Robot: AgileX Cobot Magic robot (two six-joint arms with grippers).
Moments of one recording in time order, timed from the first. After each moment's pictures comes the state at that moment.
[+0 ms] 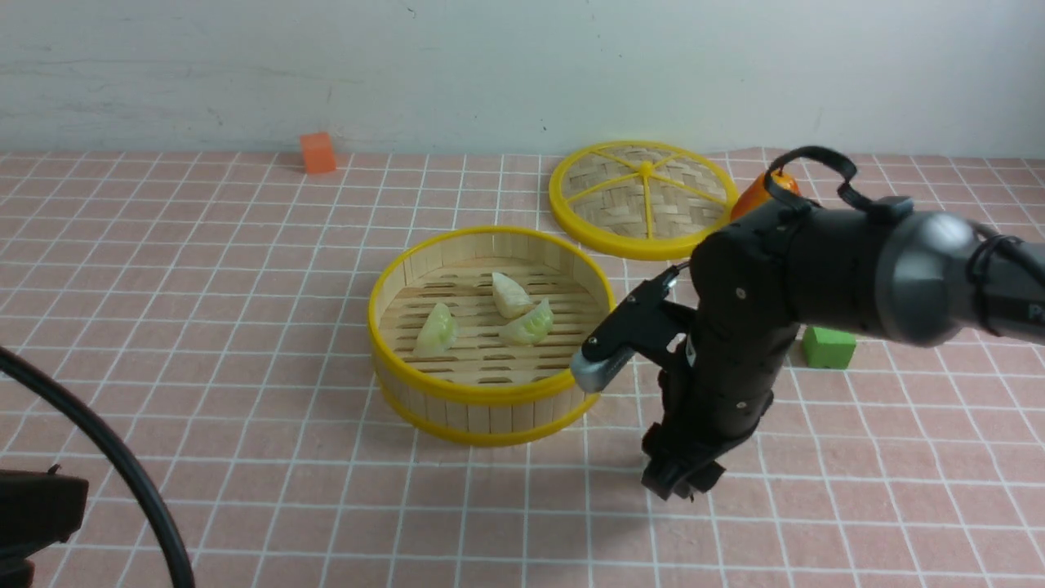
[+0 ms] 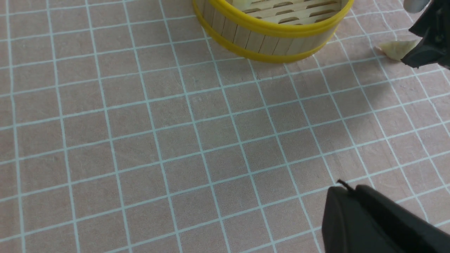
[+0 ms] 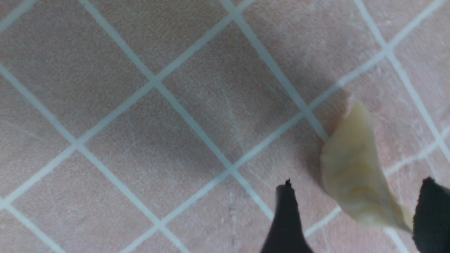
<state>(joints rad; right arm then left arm) 0.54 1.94 -1.35 -0.06 0.85 -0.26 -0.39 0.63 -0.81 -0.07 0.95 -0.13</state>
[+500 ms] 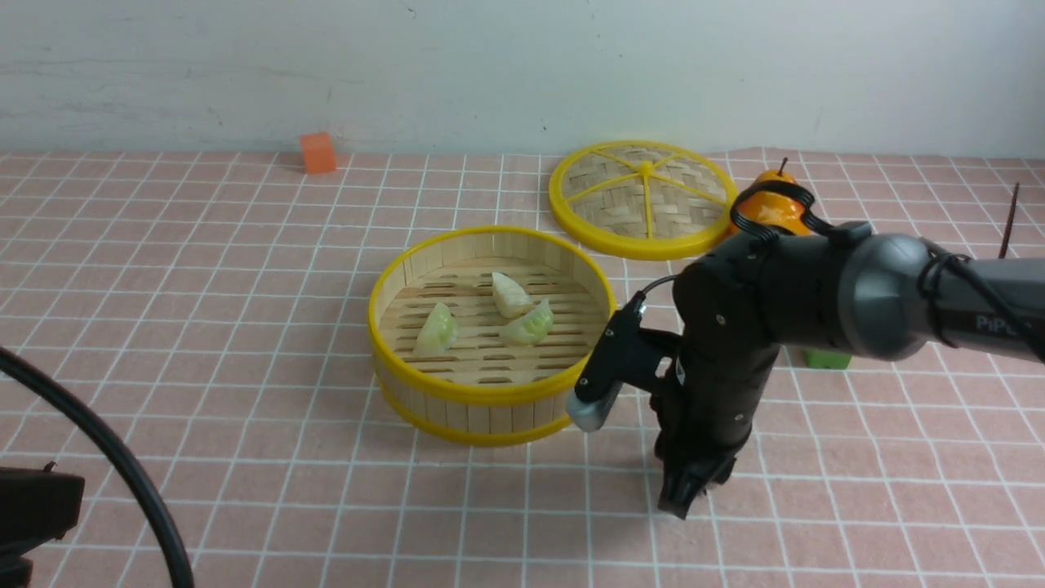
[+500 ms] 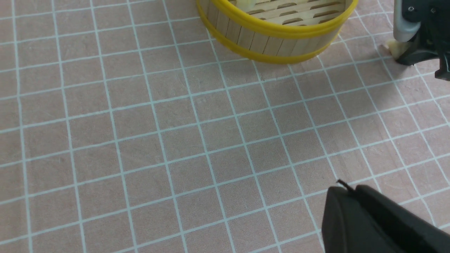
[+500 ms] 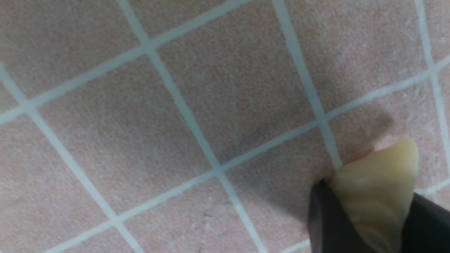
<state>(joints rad) 0.54 1.99 -1.36 -0.13 0.84 -0.40 -0.39 0.63 -0.81 -0.05 0.95 -0.13</state>
